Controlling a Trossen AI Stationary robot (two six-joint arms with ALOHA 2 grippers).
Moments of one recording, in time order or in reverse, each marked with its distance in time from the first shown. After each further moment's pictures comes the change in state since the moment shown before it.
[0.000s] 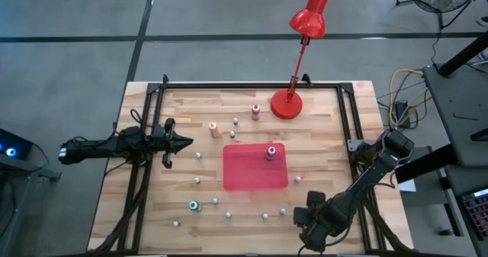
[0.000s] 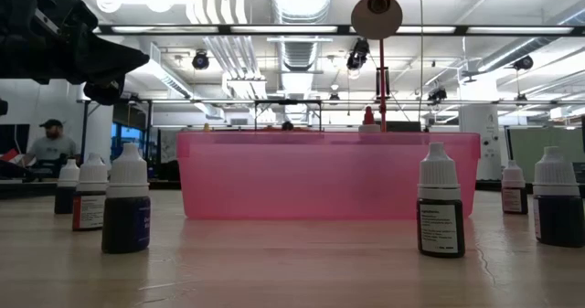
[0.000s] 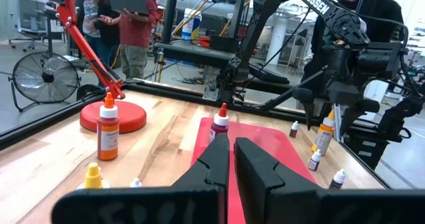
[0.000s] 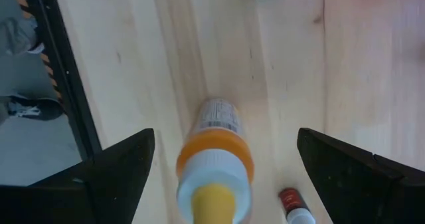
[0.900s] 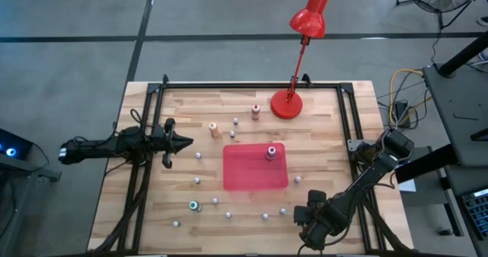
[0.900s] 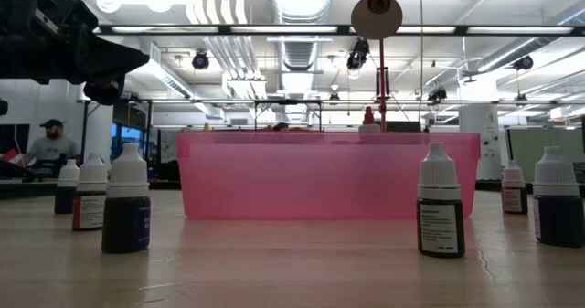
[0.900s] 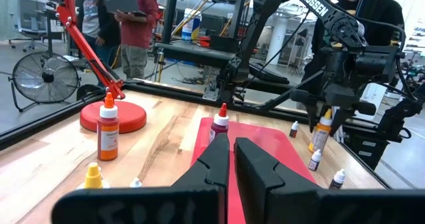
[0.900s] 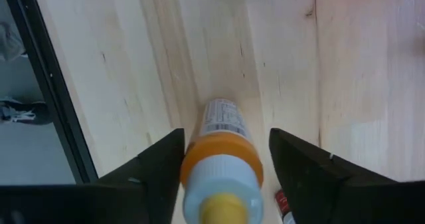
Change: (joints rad) left arm 0.000 0.000 0.000 0.000 0.000 0.000; right arm 0.000 0.000 -0.023 0.008 0.008 0.021
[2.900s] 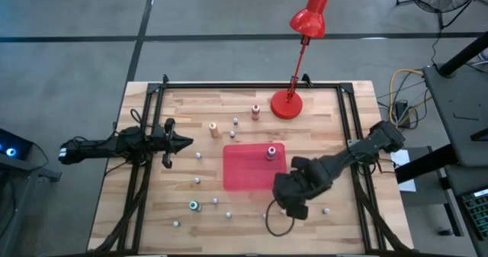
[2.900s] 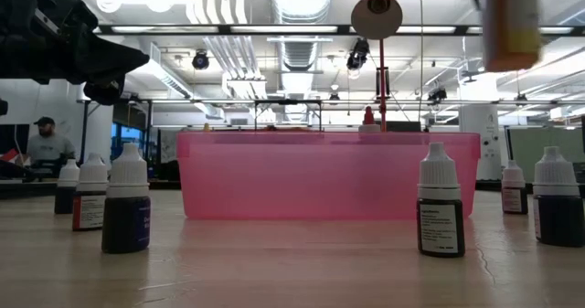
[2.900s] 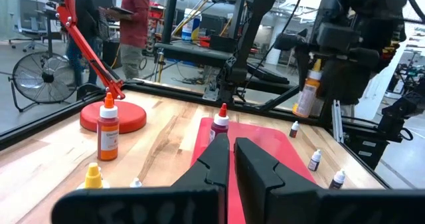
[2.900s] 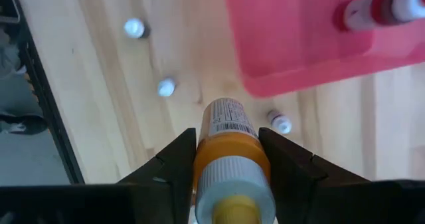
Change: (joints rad) left arm 0.000 0.000 0.000 0.000 0.000 0.000; right arm -0.338 -0.001 0.458 -0.468 0.000 -0.354
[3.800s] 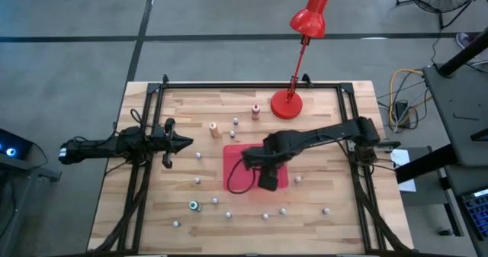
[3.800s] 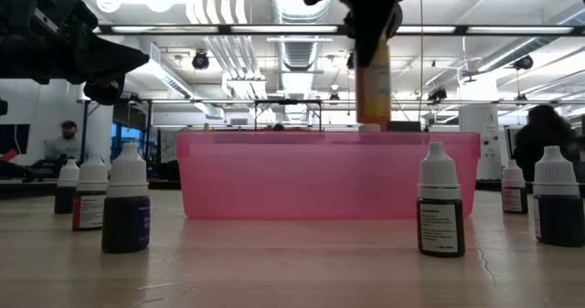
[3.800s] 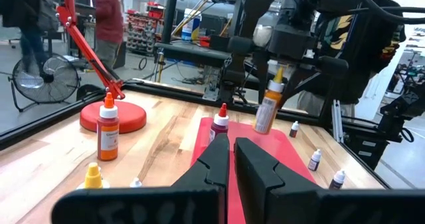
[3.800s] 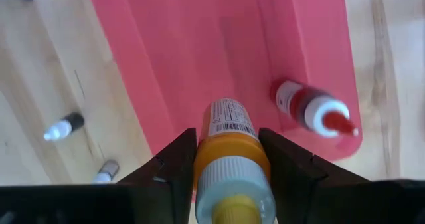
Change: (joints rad) left arm 0.000 0.000 0.000 0.000 0.000 0.000; right arm -0.284 0.191 0.152 0.040 0.000 -0.224
